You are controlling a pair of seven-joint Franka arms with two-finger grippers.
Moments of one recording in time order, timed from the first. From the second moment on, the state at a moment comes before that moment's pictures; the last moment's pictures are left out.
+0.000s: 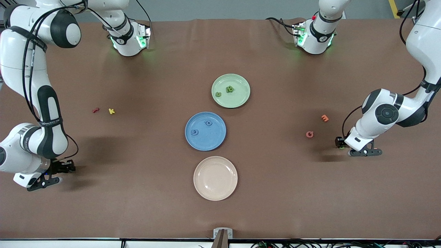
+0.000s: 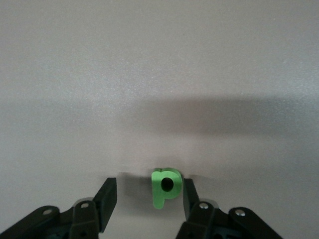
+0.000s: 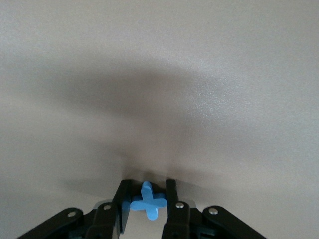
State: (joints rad) left arm 0.81 0.69 -0.76 -2.02 0.90 2.43 -0.55; right arm -0.18 0.92 -0.13 -1.33 0.10 2.22 -0.62
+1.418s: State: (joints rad) left arm 0.81 0.73 -0.76 -1.99 0.90 2.46 -0.55; right arm 0.28 0.76 -0.09 -1.31 0.12 1.85 0.15
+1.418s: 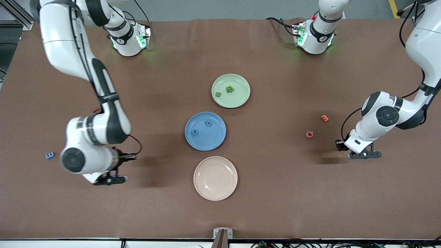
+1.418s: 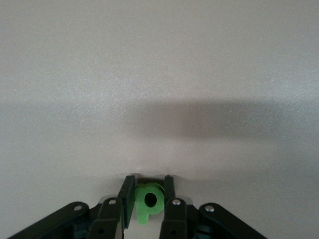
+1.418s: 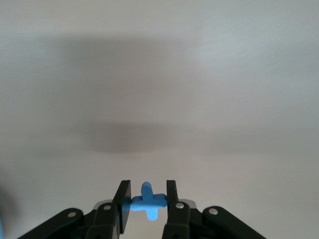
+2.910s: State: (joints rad) left arm 0.70 0.67 -1.23 -2.12 0.73 2.23 -1.18; right arm 0.65 0.84 -0.07 -1.32 0.20 2.10 0.79
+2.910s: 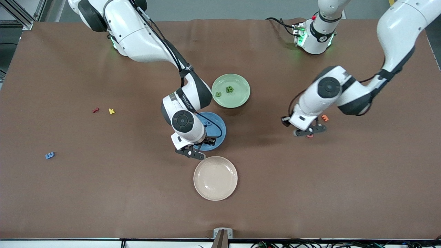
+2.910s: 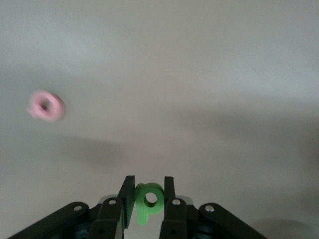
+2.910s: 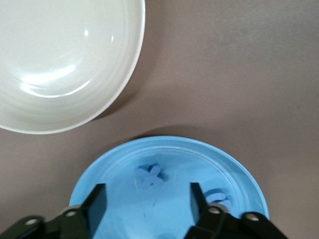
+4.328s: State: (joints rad) left arm -0.11 0.72 -0.89 -1.97 0.73 2.32 -1.90; right arm -0.05 0.45 -0.15 -1.62 0.08 1.88 -0.29
